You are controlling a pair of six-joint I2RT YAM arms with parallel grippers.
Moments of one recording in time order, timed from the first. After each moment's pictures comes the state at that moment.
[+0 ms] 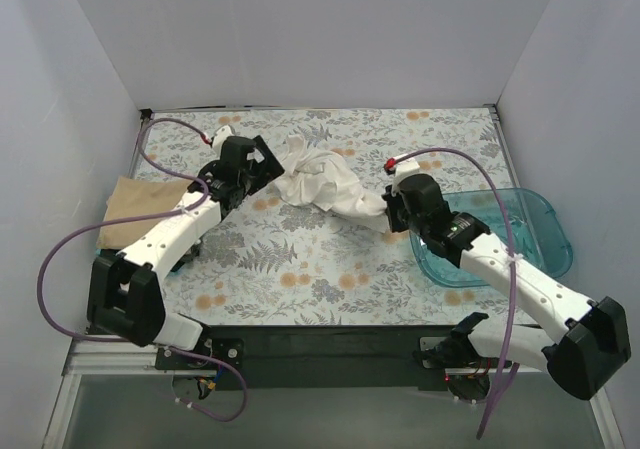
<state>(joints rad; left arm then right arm) -0.40 1.40 1.06 -0.31 -0.25 -0.83 0.68 1.13 0.85 -0.37 0.20 0.15</state>
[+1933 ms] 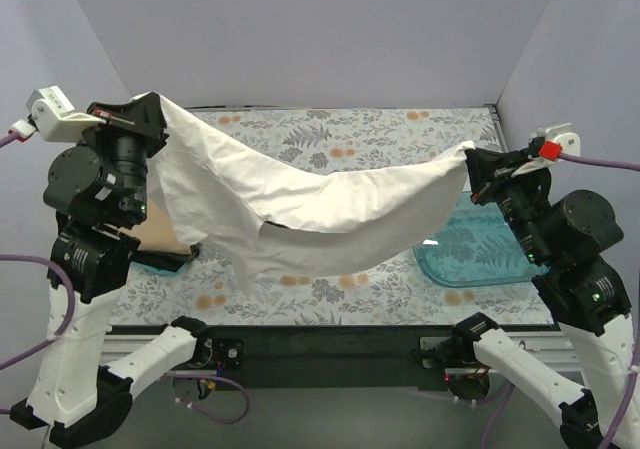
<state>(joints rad) -0.40 0.91 1.59 -0.42 -0.51 -0.63 0.53 0.66 1.28 -0.46 0.16 0.06</state>
